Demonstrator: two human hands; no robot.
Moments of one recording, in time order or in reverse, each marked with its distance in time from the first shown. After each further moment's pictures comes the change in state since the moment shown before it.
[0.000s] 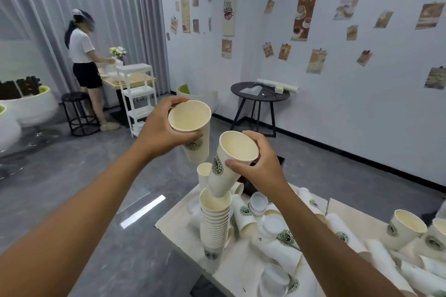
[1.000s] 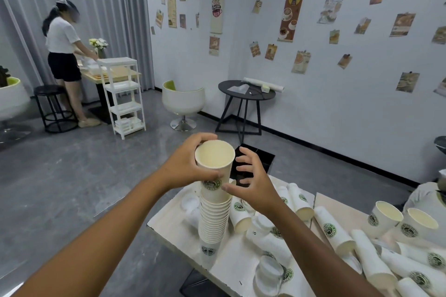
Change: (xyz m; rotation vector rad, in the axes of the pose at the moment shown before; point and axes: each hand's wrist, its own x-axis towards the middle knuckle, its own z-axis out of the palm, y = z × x) left_hand -0.051 -0.021 0.044 -0.145 -0.365 -0.029; right_hand -0.035 0.031 0.028 -0.083 -0.084 0.113
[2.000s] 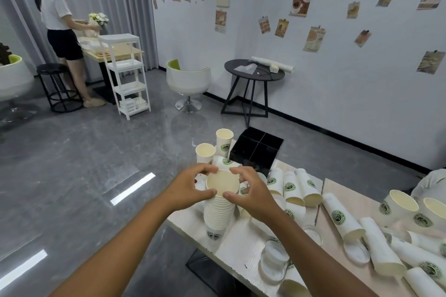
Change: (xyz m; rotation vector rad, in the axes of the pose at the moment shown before) left_hand -0.043 -0.091 0.053 0.018 -0.115 -0.253; right_hand -0.001 0.080 0.035 -0.133 -0.114 0.035
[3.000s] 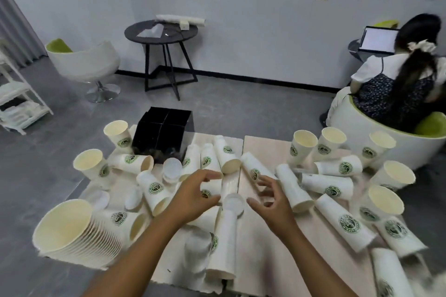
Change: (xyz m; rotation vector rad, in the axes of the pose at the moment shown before) left_hand 0.111 0.089 0.276 -0.023 -0.296 0.111; right_hand -0.159 0.203 -0.185 0.236 0.561 0.456
